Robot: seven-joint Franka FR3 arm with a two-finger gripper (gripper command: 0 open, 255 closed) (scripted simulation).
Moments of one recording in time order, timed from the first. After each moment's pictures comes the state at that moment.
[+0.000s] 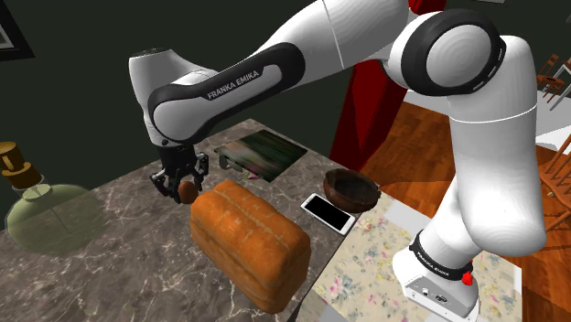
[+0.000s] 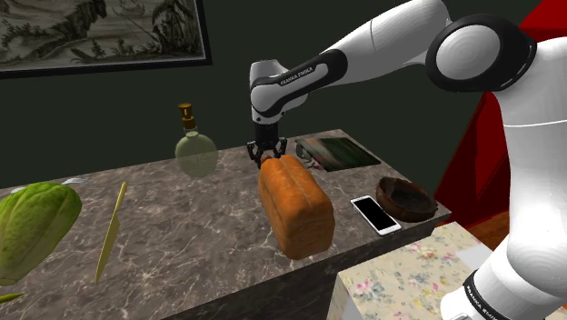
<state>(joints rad) 0.25 0.54 0.35 -1.58 -0.12 2.04 0.58</state>
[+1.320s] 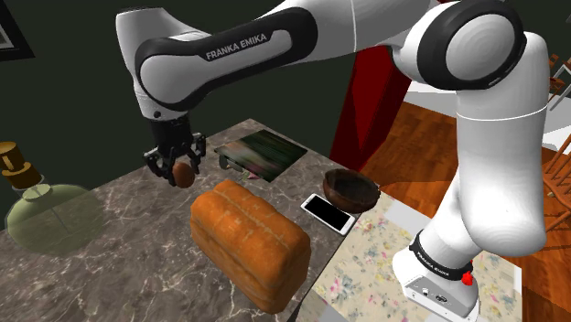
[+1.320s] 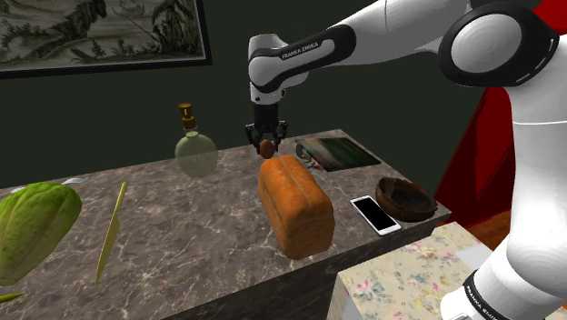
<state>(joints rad) 0.24 0.48 0.36 -1.51 -0.10 1.90 0.57</state>
